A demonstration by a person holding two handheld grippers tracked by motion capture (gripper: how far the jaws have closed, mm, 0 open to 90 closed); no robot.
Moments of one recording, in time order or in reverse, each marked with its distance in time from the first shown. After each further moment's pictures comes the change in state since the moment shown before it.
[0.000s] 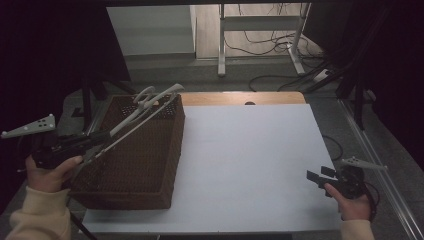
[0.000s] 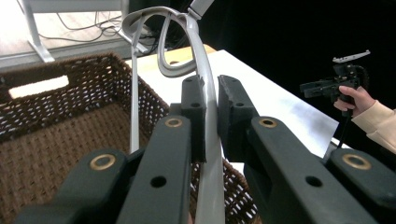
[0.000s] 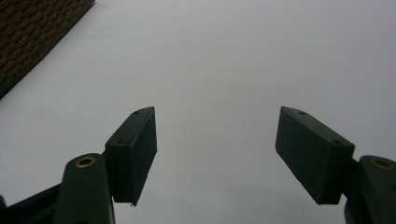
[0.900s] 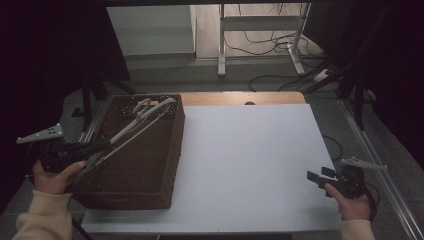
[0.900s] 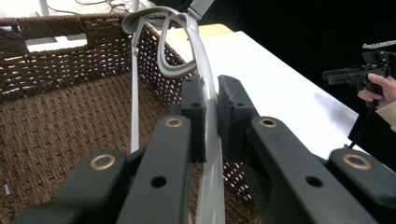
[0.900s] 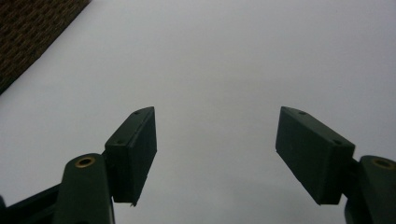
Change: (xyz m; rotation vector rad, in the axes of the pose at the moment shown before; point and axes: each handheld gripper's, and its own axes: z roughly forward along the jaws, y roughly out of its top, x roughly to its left) left arm 0.034 -0.034 0.012 0.053 0.025 -0.065; right arm -0.001 0.000 0.000 0.011 -0.006 0.008
